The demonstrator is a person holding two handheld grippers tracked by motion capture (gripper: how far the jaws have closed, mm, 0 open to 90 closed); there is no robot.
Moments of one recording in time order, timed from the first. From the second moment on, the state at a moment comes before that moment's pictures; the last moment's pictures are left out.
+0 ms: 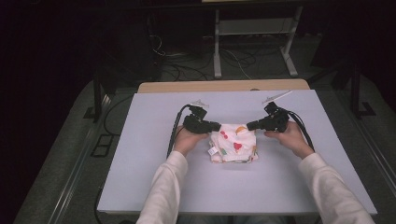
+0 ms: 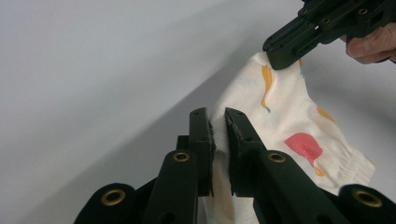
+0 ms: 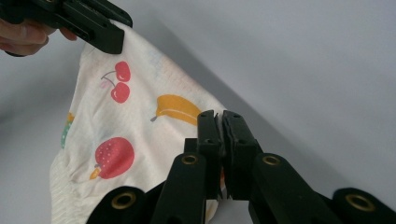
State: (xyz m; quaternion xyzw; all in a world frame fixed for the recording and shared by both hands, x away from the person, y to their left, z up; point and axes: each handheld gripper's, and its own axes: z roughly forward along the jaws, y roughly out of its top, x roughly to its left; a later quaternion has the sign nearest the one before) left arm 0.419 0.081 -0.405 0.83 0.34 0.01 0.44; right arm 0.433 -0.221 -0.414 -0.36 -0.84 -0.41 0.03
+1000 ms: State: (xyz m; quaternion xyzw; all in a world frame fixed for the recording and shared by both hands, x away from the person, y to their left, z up) left arm 0.454 0.105 -0.420 0.82 0.37 0.03 0.45; right arm 0.473 -0.191 -0.418 -0.38 -0.84 -0.40 0.01
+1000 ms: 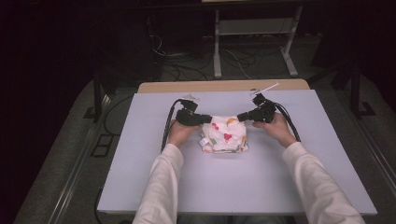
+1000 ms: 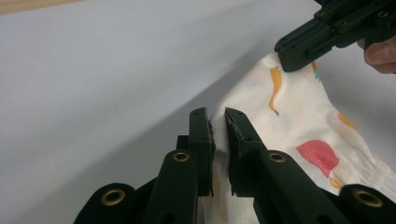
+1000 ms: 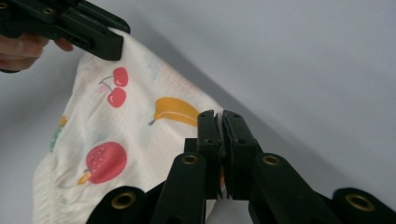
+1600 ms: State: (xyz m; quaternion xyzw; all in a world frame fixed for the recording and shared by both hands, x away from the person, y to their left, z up) left arm 0.484 0.100 -0.427 0.81 0.38 0.05 0.45; right arm 0.499 -0.194 -0.432 -0.43 -0.80 -0.43 -0.01
